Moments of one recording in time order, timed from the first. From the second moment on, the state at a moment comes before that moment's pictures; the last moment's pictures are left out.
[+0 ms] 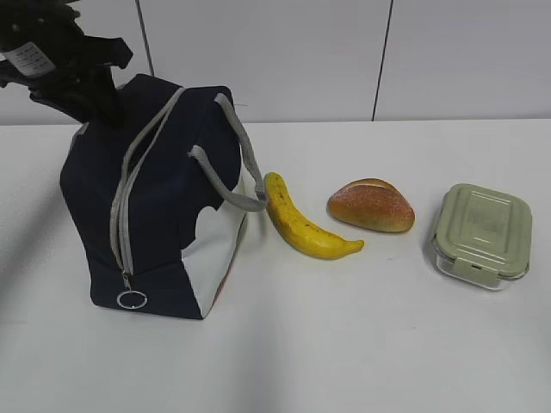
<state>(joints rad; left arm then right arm) -0.16 1.84 -1.70 -0.27 1.18 0.16 -0.09 -0.02 -0.50 -0.04 1.14 -0.02</state>
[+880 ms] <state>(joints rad) -0.16 1.85 -1.70 -0.39 1.20 0.16 -0.09 -0.02 -0.50 -0.04 1.14 -0.02</state>
